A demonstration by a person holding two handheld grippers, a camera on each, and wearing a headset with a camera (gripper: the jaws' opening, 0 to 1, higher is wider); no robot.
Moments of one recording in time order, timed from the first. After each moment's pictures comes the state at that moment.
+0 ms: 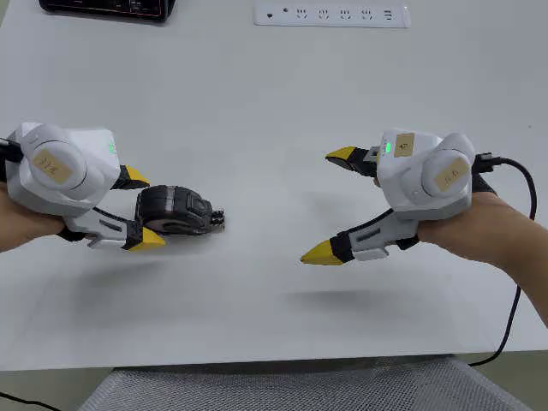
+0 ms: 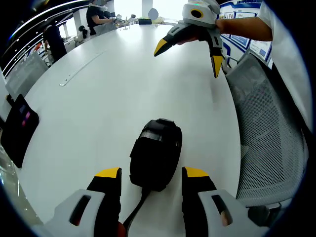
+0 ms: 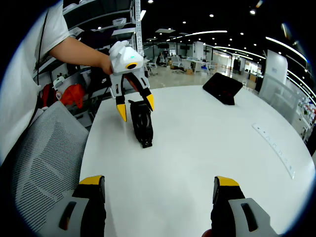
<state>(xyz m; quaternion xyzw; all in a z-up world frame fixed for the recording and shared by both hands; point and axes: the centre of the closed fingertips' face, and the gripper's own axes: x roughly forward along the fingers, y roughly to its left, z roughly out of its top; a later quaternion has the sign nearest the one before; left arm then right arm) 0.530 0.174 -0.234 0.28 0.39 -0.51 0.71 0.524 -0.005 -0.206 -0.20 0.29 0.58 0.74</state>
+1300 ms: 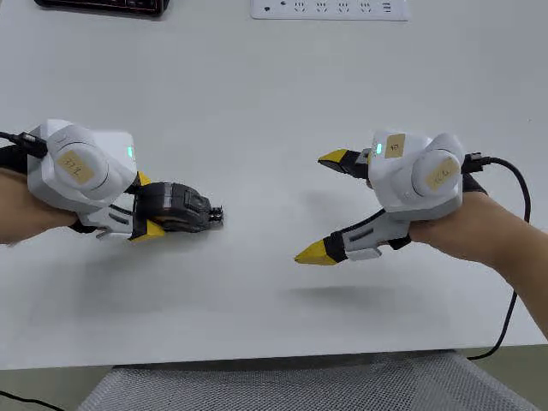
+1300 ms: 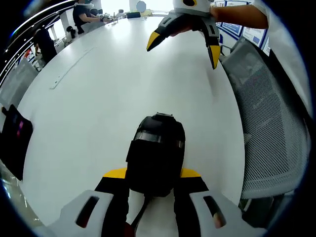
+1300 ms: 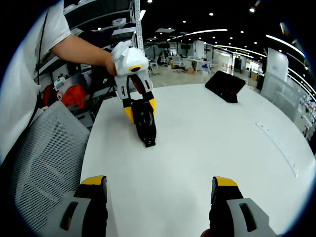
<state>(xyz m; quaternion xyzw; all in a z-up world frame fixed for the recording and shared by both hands) 0.530 0.170 -0.249 0.32 0.40 -0.53 0.68 0.518 0.000 -0.213 -0.19 0.29 0.59 0.73</state>
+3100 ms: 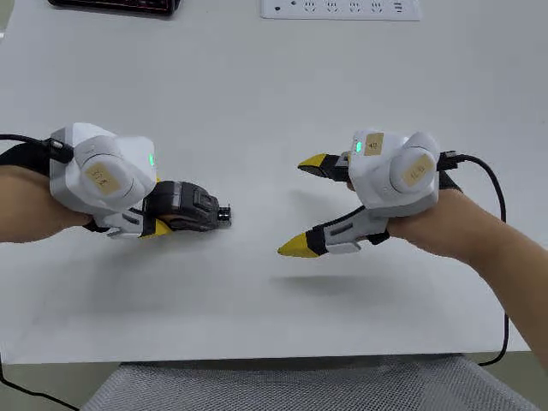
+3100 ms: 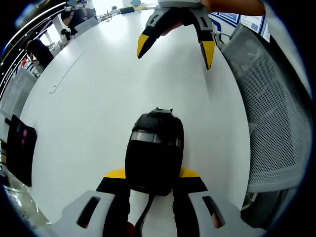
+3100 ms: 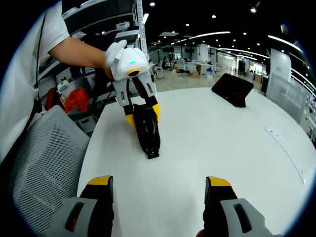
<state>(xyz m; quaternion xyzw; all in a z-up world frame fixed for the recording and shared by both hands) 0.532 0.174 -0.252 0.37 0.40 -0.51 0.66 0.526 0.034 -0.224 -0.17 0.28 0.61 0.72</state>
